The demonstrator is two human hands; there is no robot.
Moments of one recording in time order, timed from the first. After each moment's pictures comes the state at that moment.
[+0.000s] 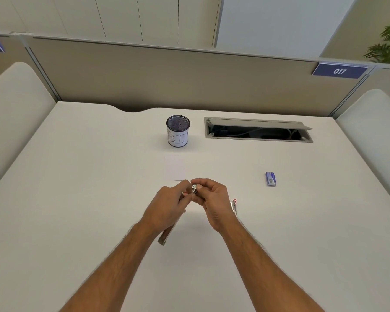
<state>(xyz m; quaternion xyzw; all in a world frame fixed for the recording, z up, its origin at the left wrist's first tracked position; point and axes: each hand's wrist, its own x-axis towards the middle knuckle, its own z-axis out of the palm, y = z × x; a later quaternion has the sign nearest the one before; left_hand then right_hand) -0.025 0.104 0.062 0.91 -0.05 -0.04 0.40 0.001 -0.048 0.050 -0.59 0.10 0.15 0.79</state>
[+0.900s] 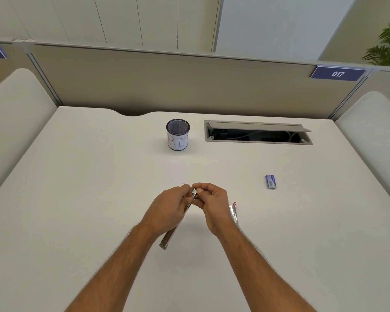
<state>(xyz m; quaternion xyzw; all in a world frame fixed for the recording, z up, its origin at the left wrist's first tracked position) -0.022 0.105 0.065 0.93 -0.09 -0.04 0.35 -0.001 -0.043 0.051 -0.61 0.13 0.11 0.77</state>
